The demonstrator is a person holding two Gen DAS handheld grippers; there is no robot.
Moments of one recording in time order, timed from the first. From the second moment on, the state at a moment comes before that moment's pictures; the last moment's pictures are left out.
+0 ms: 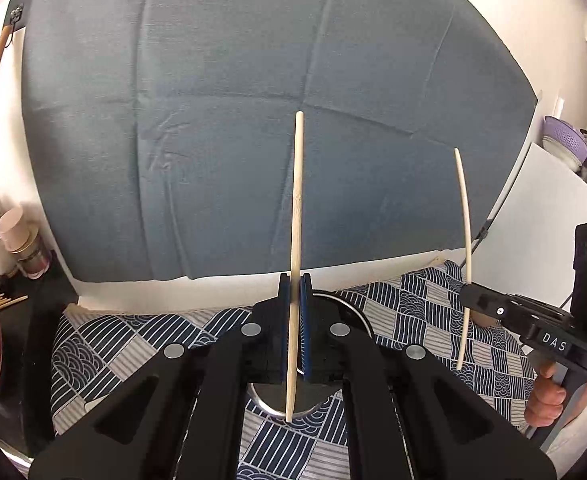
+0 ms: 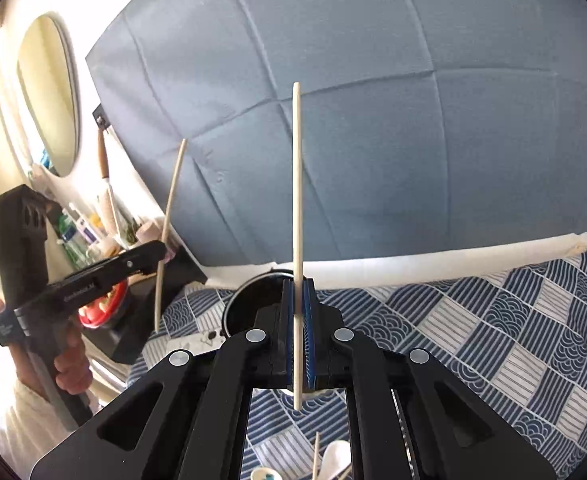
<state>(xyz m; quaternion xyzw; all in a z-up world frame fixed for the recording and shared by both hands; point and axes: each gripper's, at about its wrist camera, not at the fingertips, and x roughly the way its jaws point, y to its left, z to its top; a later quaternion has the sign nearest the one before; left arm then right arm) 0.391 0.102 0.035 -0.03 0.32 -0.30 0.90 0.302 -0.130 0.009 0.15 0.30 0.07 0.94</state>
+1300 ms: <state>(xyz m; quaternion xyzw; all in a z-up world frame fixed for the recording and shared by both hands) 0.414 0.078 -0.036 -0.06 0.30 -0.39 0.87 0.351 -0.085 -0.041 0.12 0.30 0.10 0.94</state>
